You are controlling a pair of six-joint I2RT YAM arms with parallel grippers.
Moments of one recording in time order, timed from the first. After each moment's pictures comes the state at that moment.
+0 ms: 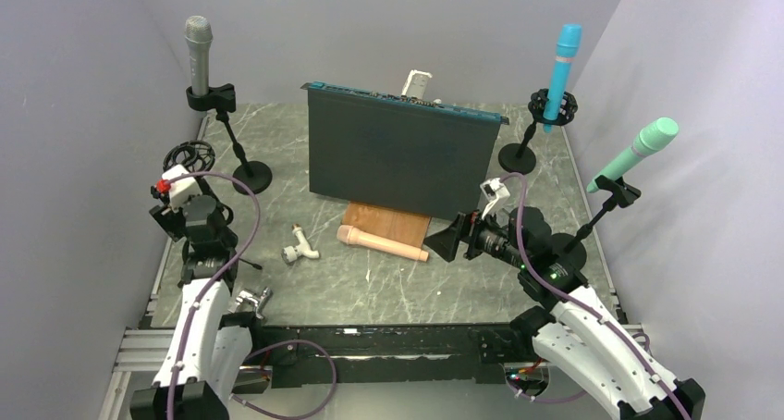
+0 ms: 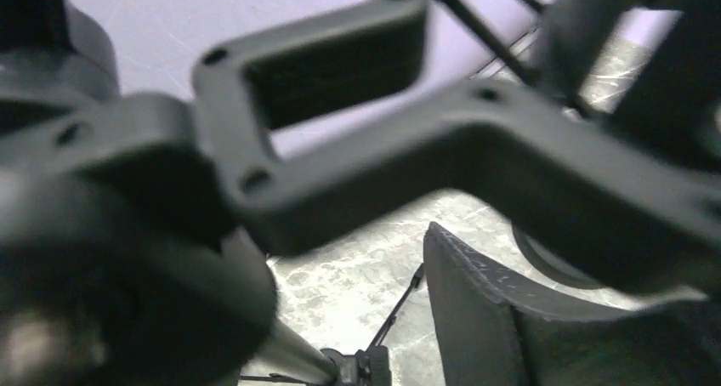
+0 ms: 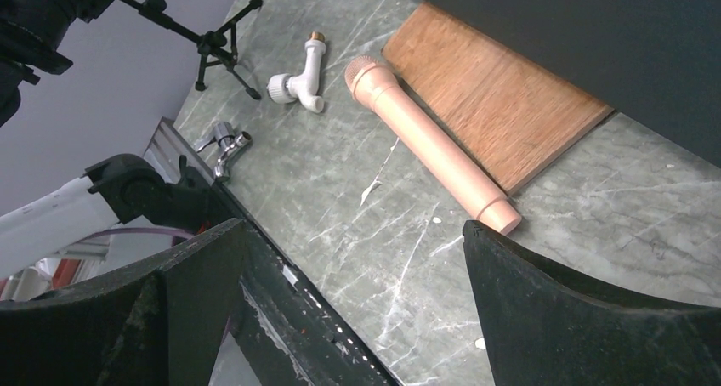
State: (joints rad) left arm 0.09 0.74 0.45 0.14 -0.74 -0.08; right arm 0.51 0.63 0.53 -0.22 -0.37 0.54
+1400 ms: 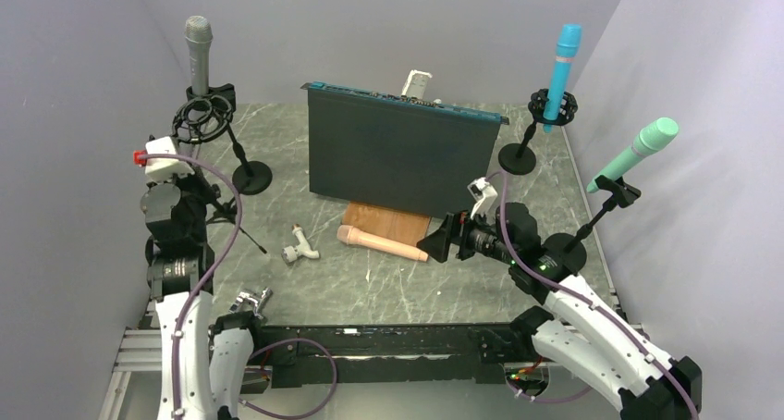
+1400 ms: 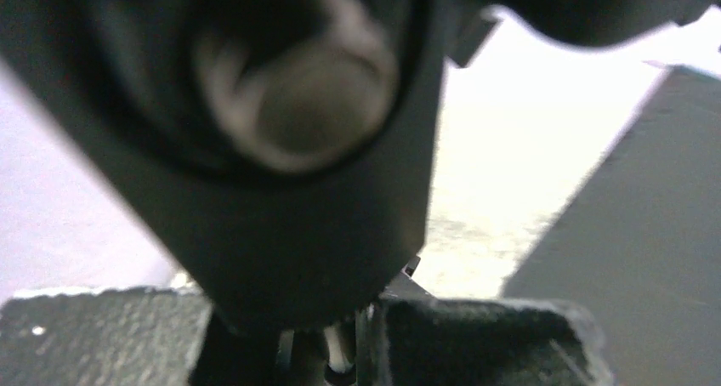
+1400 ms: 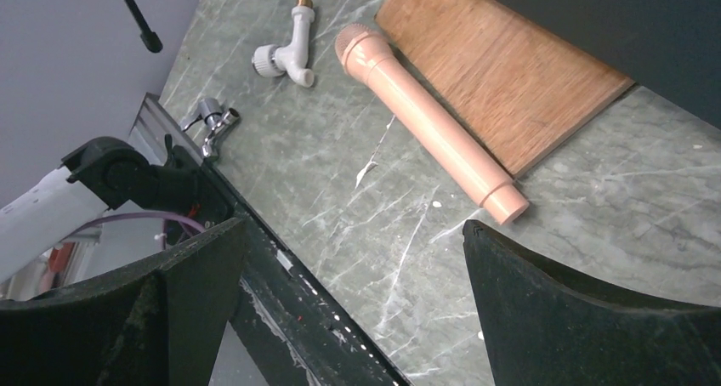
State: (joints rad) left arm 0.20 0.66 0.79 -0.21 -0.16 -0.10; right arm 0.55 0.72 0.54 -0.22 -0.35 0.54
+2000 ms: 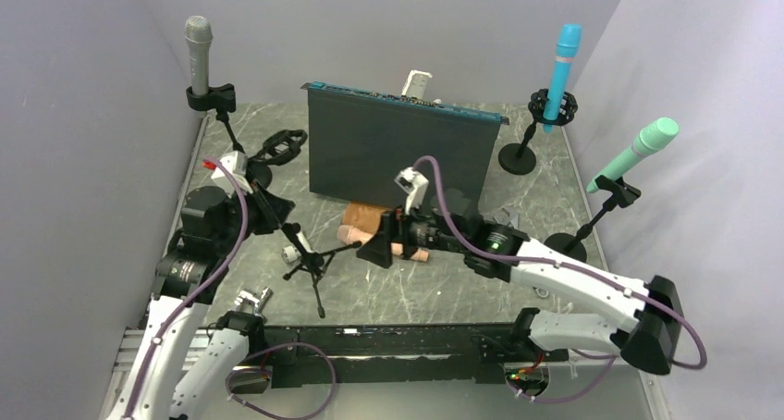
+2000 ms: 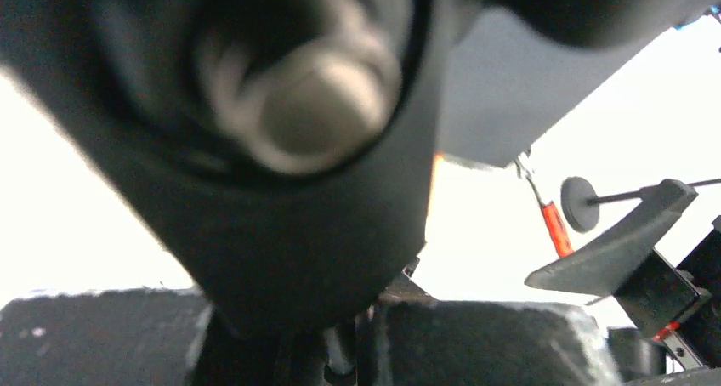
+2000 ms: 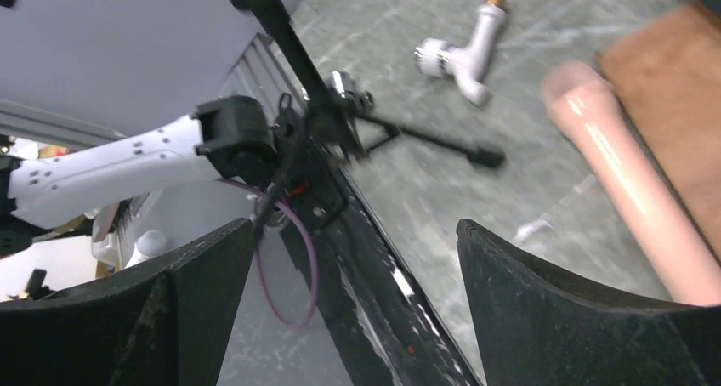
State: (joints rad) left arm -0.16 0.64 0.86 -0.56 0.22 -0.50; right arm 0.96 1.06 0.83 -0.11 -0.25 0.61
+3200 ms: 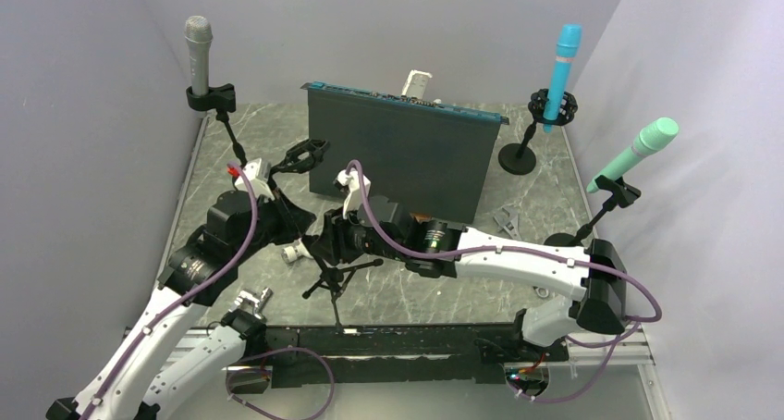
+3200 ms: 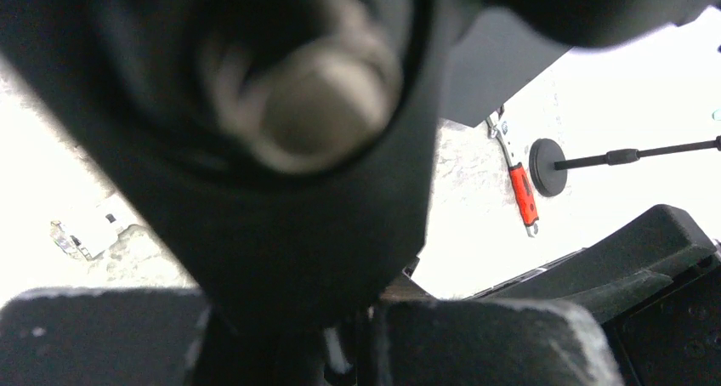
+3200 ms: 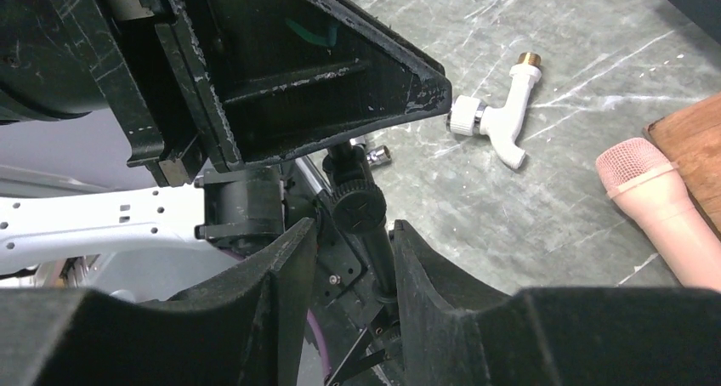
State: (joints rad) left arm -0.52 0.67 0.88 -0.63 0.00 -0.70; right arm 1.24 1.45 1.23 -0.15 0.10 0.61
